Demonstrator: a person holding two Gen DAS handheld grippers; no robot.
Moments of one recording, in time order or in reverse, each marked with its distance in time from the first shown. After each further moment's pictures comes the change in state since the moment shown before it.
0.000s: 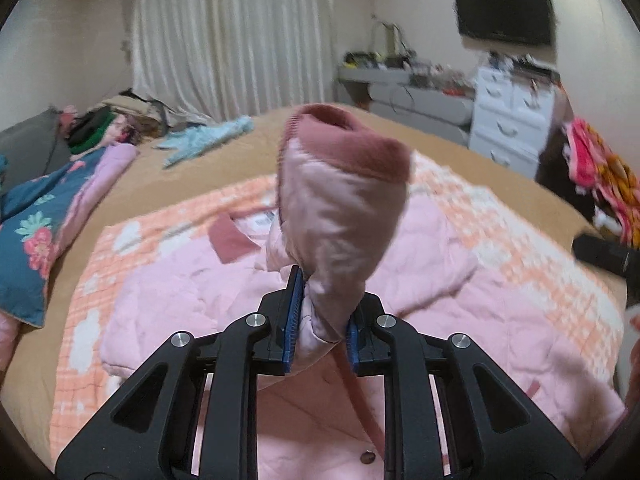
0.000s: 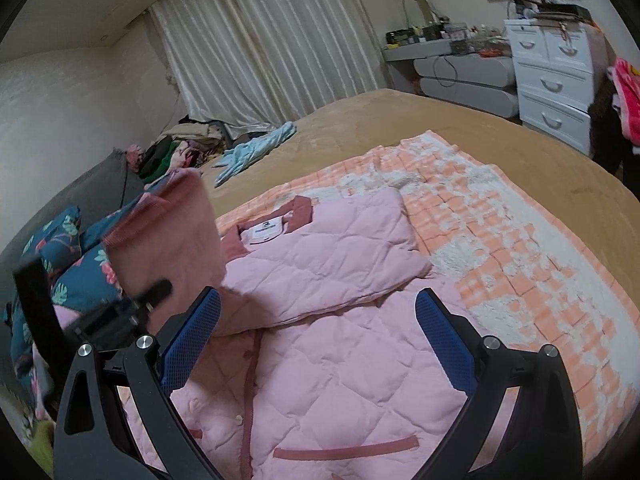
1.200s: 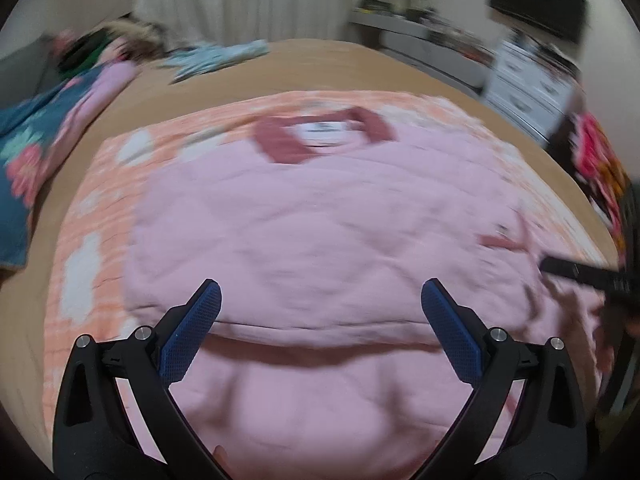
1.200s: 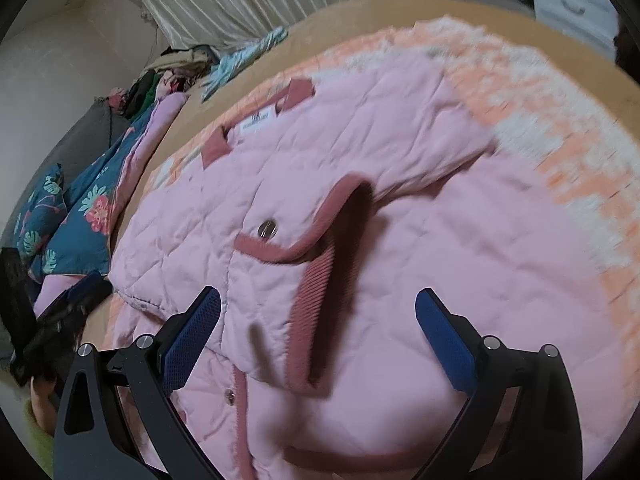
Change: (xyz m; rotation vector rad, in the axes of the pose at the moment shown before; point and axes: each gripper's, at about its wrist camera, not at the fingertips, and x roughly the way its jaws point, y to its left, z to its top) left arm 0.034 0.130 -0.055 -0.140 0.219 -0.063; right arm 0.122 0.011 -0.062 0.064 0.354 0.023
